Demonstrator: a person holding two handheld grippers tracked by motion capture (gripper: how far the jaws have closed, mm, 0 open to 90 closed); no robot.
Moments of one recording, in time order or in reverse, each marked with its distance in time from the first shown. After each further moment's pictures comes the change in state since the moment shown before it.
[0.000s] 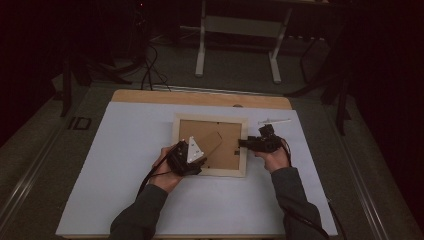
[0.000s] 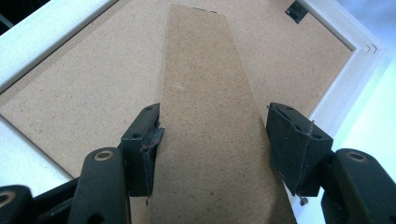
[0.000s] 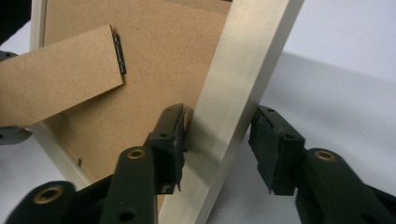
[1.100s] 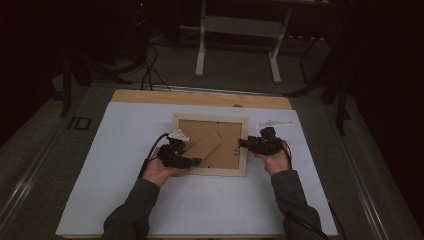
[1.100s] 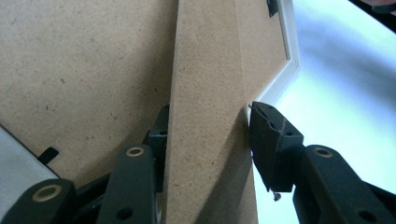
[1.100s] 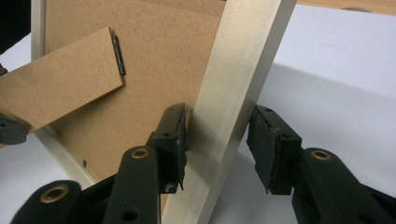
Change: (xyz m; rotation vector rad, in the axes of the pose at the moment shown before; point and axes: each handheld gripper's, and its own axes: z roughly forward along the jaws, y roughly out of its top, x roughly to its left) left arm 0.042 -0.014 0.004 0.114 -0.396 -0.402; right arm 0.008 -0.005 -0.008 -0.059 -0.016 -0.029
